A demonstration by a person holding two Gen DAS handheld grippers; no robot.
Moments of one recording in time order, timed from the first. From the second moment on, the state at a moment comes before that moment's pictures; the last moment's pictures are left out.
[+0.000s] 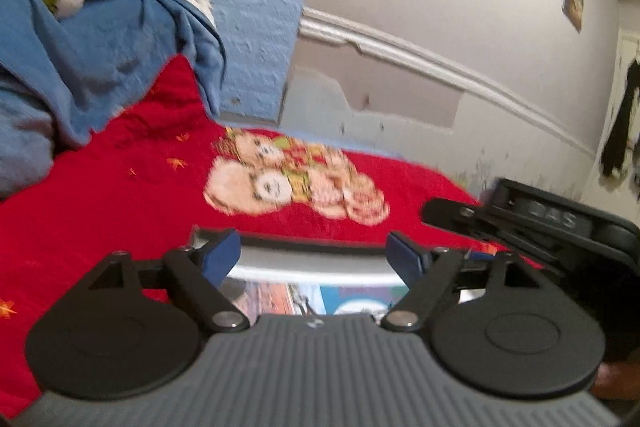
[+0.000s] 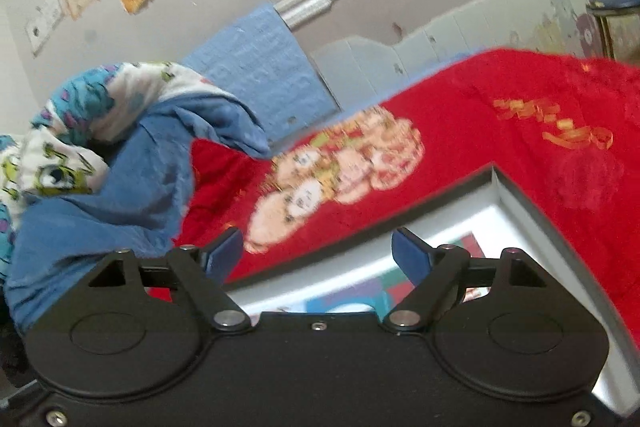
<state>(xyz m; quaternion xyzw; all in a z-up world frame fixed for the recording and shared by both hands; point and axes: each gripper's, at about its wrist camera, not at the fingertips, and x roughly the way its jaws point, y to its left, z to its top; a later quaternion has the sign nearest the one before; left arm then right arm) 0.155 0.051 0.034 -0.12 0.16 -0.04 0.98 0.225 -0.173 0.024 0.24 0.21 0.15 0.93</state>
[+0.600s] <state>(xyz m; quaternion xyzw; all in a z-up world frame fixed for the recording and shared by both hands) 0.008 0.037 0.198 -0.07 0.10 -0.02 0.99 0.057 -0.202 0.214 0.14 0.15 0.15 0.97</state>
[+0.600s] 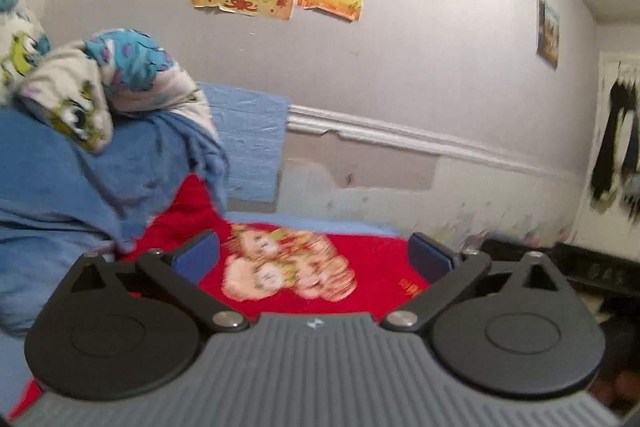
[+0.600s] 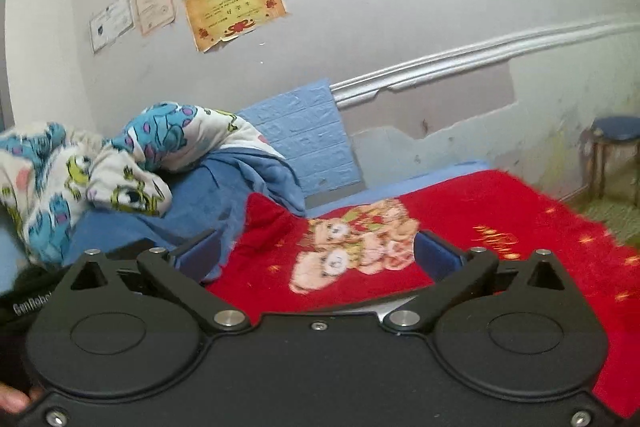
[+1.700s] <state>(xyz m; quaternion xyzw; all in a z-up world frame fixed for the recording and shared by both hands) -0.011 0.023 0.050 -0.05 0.34 0.04 0.94 -0.015 -0.183 0.083 0.01 0.22 0.07 0.97</state>
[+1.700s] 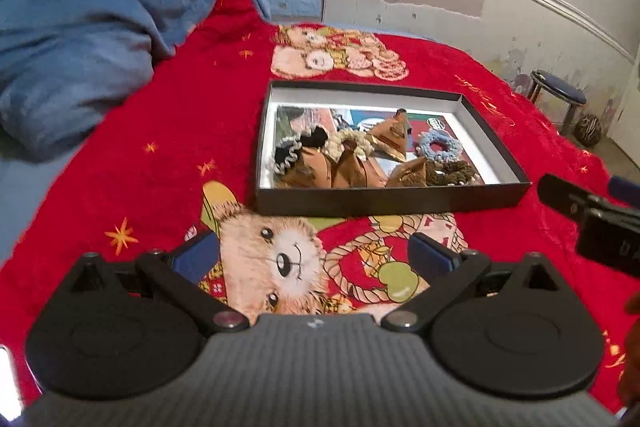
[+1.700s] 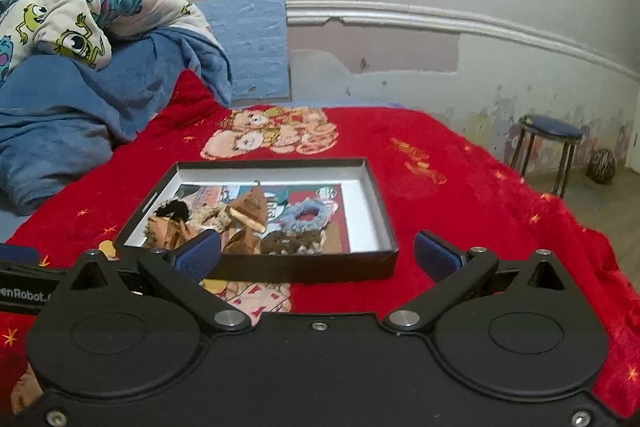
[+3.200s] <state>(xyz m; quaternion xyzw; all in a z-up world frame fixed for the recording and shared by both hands) -0.002 0.021 0.035 -0.04 0.37 0.04 0.93 0.005 -0.181 0.063 0.03 0.29 0.08 0.95</state>
